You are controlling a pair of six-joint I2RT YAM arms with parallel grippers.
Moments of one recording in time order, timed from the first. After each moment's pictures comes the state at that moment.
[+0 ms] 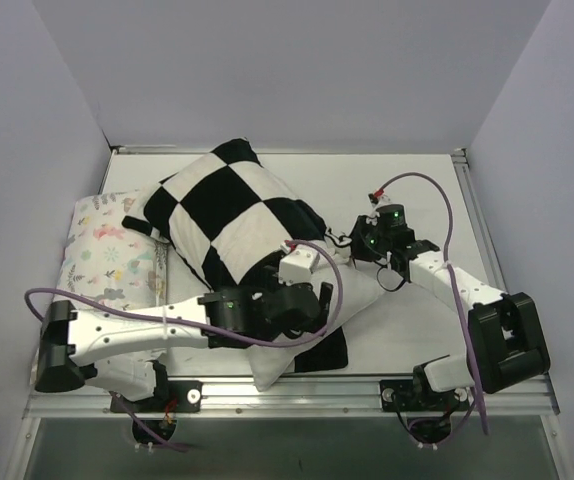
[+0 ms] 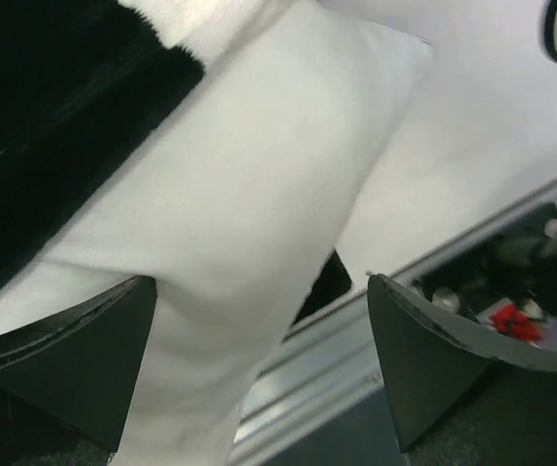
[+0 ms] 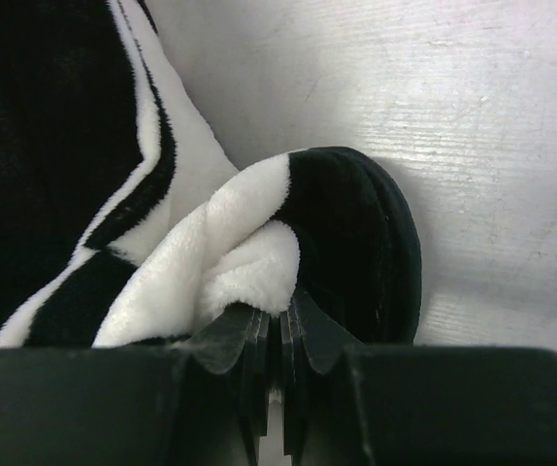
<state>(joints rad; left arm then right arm) -1.37 1.28 1.17 -0.61 -0.55 -0.83 0.32 1.39 0.75 -0.07 -0.22 0.51</state>
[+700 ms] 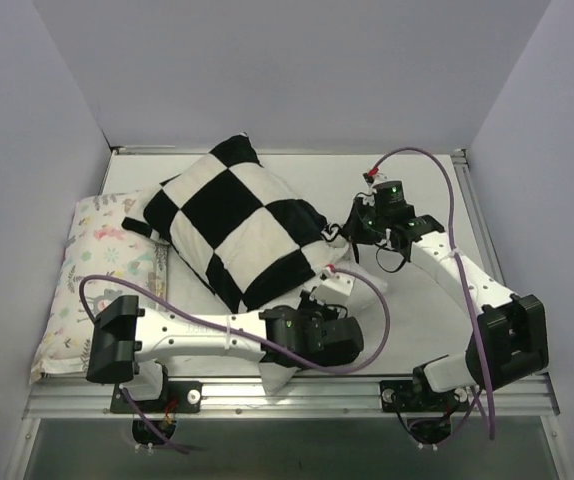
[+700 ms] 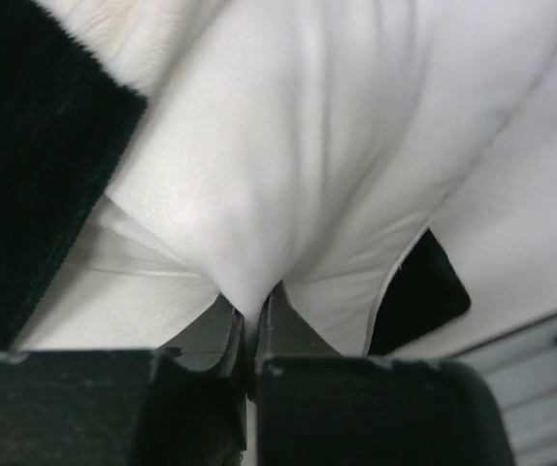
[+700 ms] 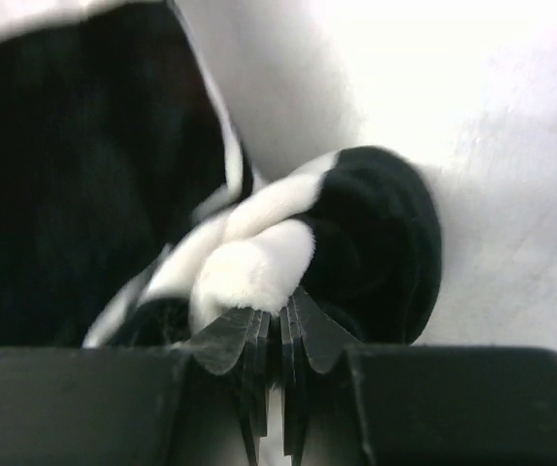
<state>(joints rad) -1.48 1.64 1.35 -0.75 -0.89 -0.81 0.36 1.38 0.96 -0.32 -0.19 0.43</state>
